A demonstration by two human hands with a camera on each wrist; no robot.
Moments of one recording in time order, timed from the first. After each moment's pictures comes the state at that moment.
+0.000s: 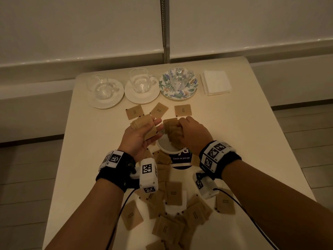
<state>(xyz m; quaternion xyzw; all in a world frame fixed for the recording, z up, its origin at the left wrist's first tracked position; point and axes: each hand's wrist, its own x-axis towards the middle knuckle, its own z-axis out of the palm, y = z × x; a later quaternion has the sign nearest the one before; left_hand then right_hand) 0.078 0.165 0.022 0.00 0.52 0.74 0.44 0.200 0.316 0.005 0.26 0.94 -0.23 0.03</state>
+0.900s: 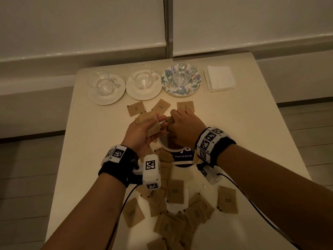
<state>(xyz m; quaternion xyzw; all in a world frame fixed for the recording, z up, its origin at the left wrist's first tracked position) 0.076 0.173 0.020 -0.01 0.52 0.73 0.45 0.174 0.316 0.018 0.03 1.00 0.03 0.06</state>
